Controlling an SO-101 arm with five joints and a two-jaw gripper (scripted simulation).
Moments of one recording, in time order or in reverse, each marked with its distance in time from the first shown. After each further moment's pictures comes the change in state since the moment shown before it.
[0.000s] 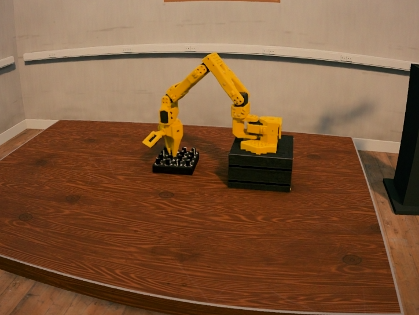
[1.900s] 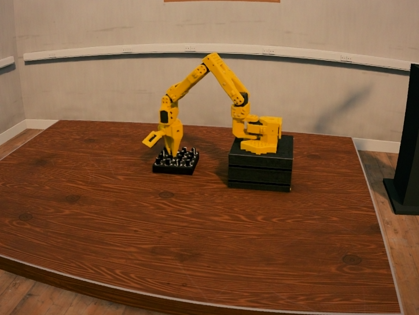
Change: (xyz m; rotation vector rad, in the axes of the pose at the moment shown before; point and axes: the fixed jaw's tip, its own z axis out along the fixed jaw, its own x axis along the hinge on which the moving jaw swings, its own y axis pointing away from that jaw) arm 0.000 0.000 0.000 -0.002 -0.003 0.000
